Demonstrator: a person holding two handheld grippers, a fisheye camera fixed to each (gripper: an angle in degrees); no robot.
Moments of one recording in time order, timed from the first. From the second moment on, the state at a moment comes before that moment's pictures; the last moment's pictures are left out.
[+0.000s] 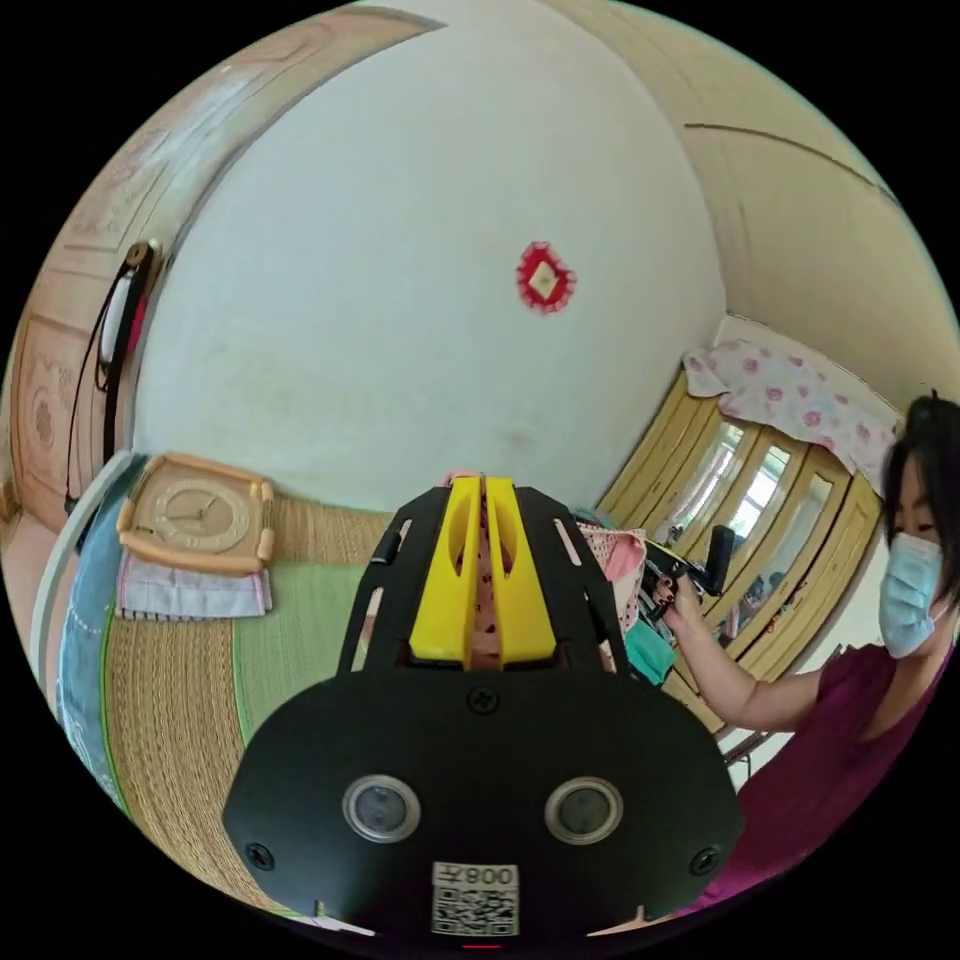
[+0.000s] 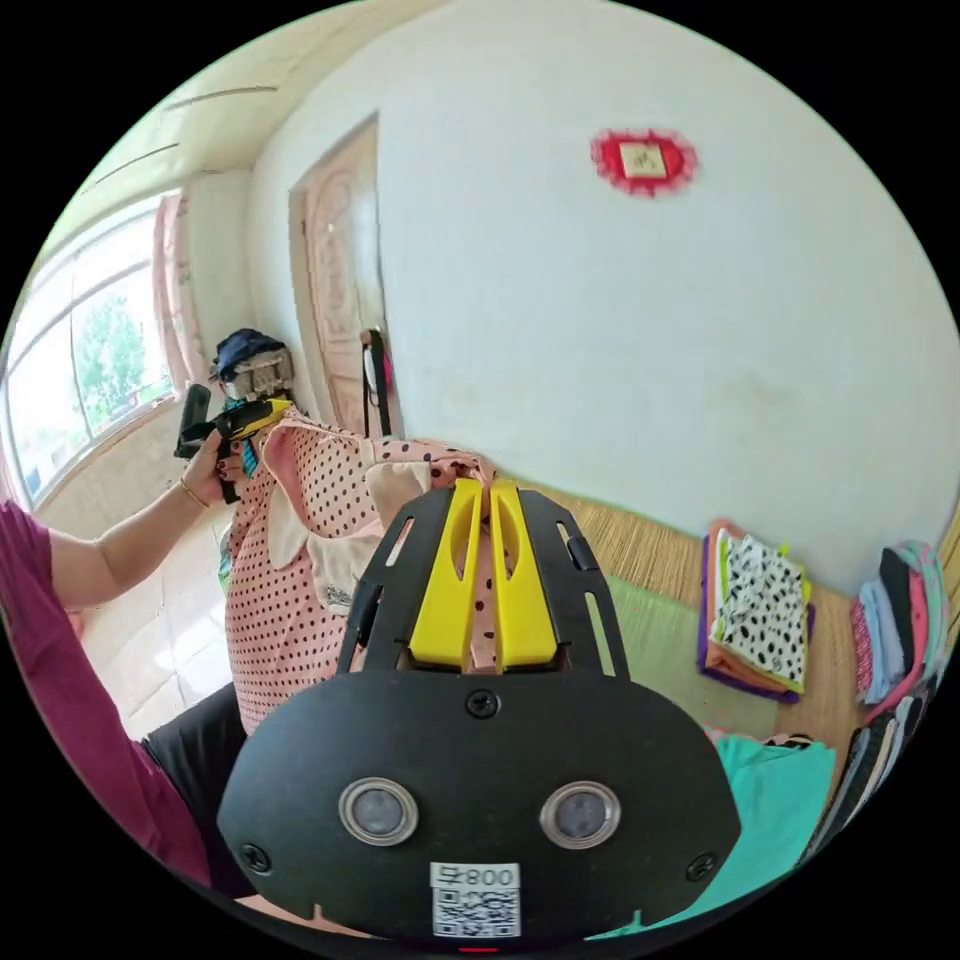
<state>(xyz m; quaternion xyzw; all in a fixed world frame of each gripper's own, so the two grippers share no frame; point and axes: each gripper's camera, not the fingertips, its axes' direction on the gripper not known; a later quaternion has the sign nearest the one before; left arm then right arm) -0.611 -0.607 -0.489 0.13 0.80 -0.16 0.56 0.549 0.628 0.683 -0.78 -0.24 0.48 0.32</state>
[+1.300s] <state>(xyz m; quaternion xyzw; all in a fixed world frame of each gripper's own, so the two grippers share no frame) -0.138 -0.230 -0.340 -0.33 0.79 -0.10 0.50 0.311 0.345 0.330 -0.80 -0.13 0.56 -0.17</state>
